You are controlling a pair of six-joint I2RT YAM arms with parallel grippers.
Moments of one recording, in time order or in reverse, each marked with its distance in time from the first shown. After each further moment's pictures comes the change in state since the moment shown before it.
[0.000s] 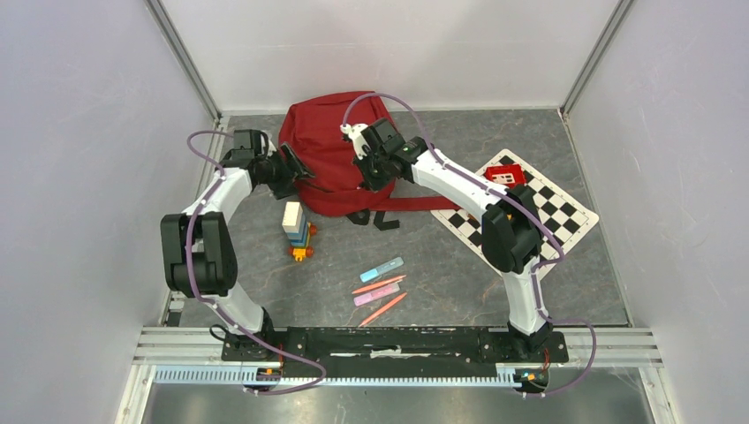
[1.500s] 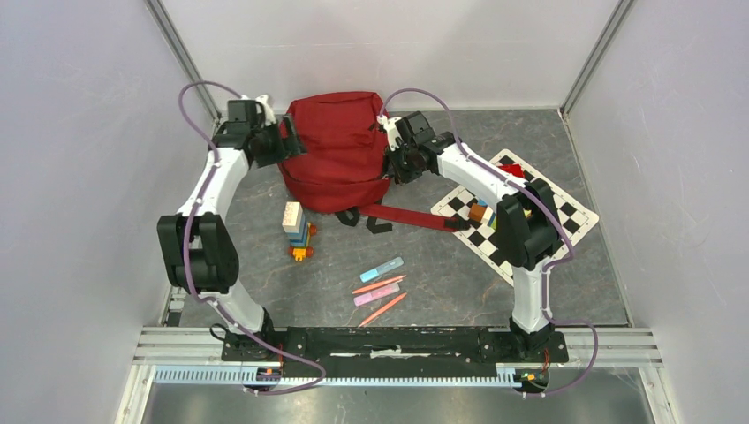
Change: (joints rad) left arm -0.014 0.030 0.268 -0.107 -0.154 0.327; right arm -0.164 -0.055 -0.138 0.037 0.008 0.003
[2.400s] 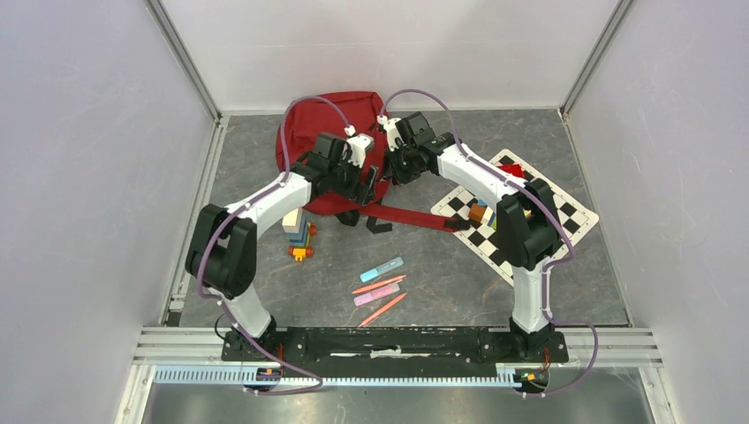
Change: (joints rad) left arm -0.475 0.011 -0.225 0.231 0.011 0.301; right arm -0.003 0.000 -0.010 0.017 -0.047 0.023
